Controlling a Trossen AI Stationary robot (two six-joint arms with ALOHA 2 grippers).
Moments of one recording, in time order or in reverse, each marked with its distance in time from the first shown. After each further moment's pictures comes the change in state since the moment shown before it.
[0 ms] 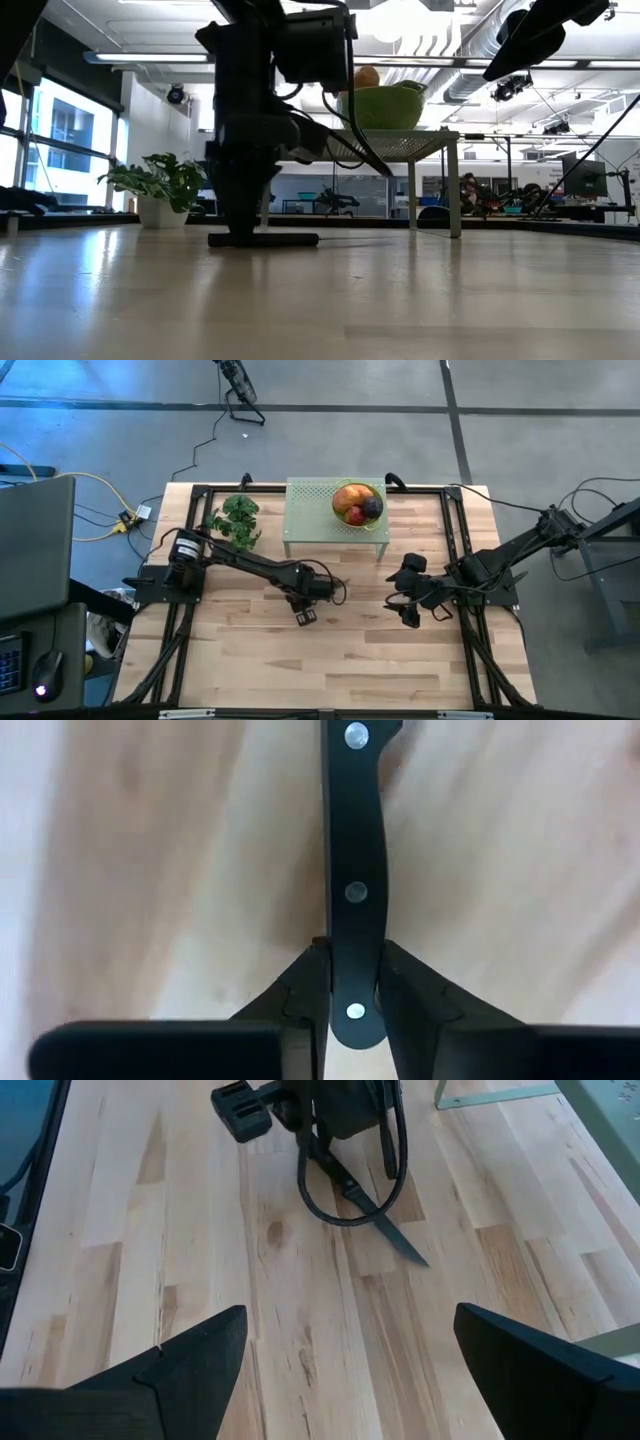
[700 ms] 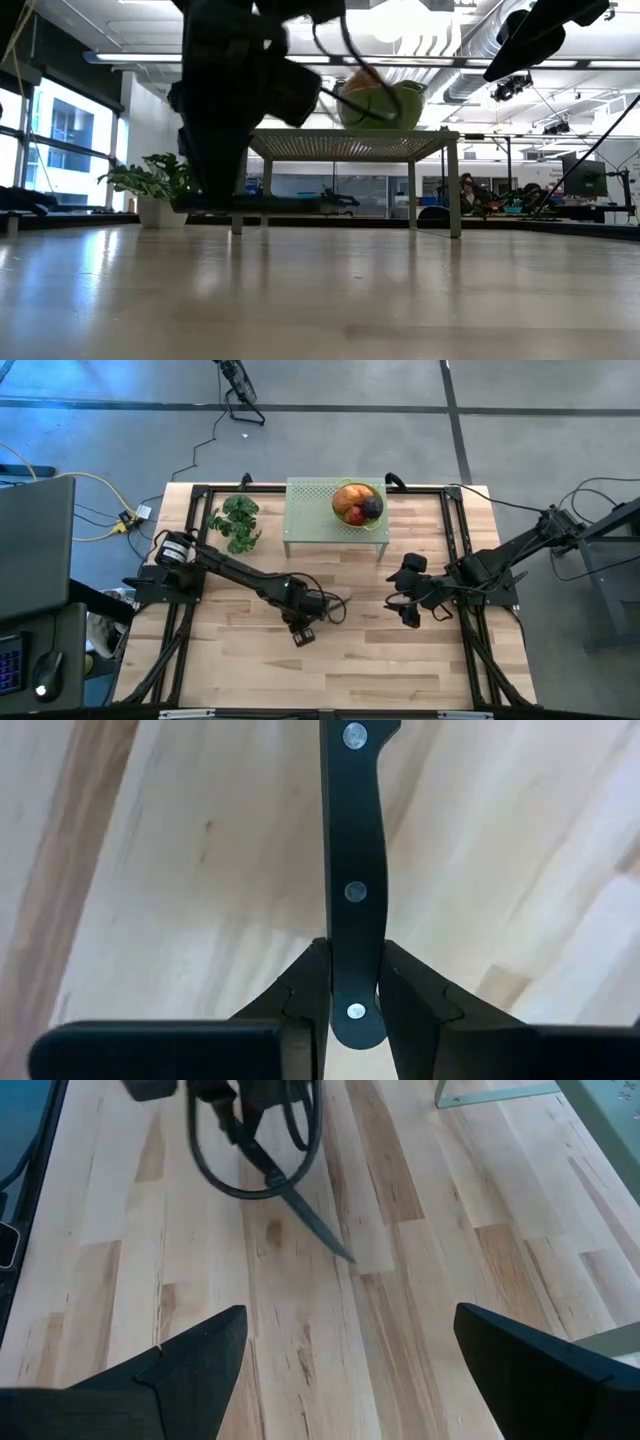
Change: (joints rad) left arm -0.104 -0.087 0.000 0.073 0.095 -0.158; right arm 0.000 0.000 0.000 -0.005 0.000 -0.002
